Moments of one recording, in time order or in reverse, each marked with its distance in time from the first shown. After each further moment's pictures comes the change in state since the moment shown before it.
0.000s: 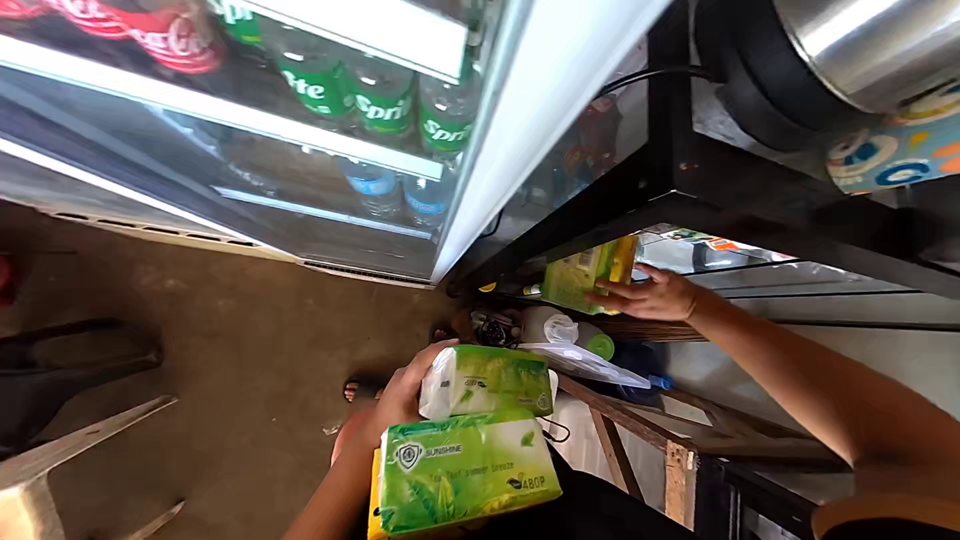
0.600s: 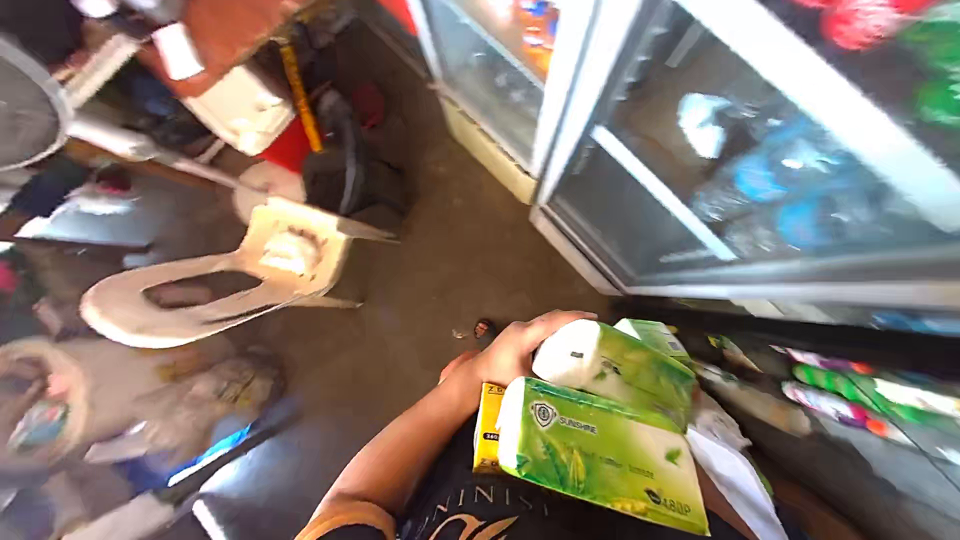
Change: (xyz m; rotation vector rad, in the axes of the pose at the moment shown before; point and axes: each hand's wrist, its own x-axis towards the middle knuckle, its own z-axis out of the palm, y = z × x) left_hand -0.233 0.083 -0.151 0.198 0.354 0.055; right_hand 0.343 -0.340 -0.025 0.814 0.006 0.978
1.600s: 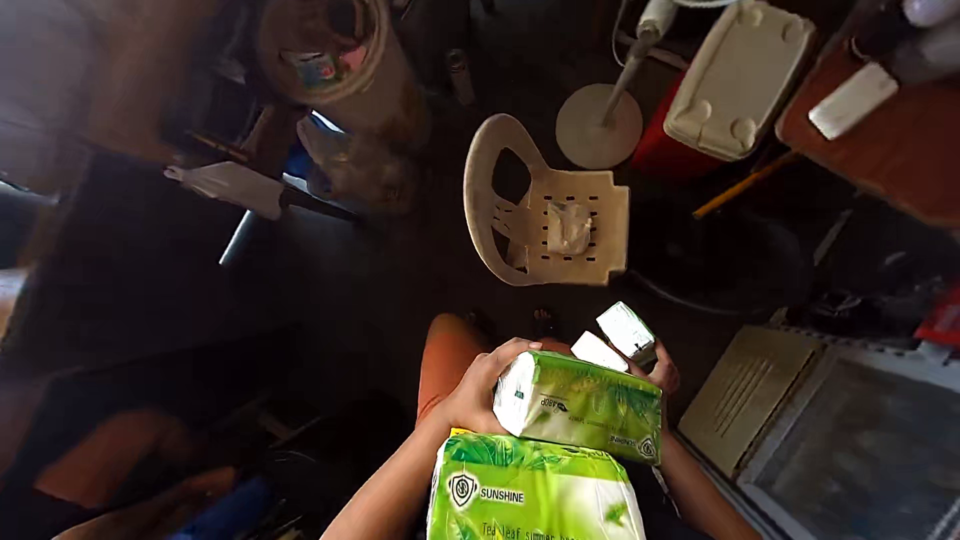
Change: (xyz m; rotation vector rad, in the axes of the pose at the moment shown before) left_hand -0.409 0.095 -0.352 0.240 1.343 0.168; right_hand 0.056 -0.574 0.419 -0.155 -0.594 -1.272
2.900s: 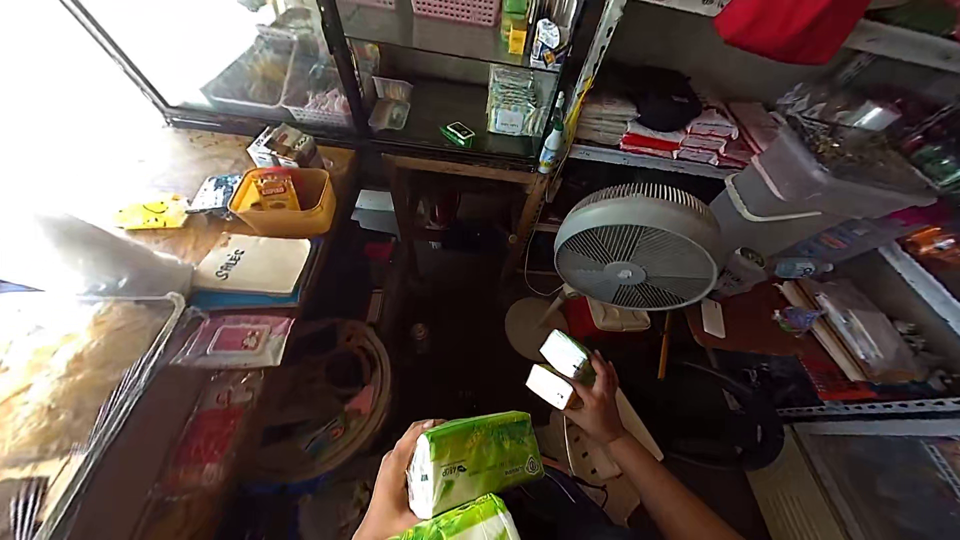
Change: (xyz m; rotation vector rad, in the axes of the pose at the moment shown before) left_hand 0.317 0.080 -0.576 0.210 -0.089 0.246; right_hand 0.477 -0.313 0.156 -0.284 0.517 -0.263
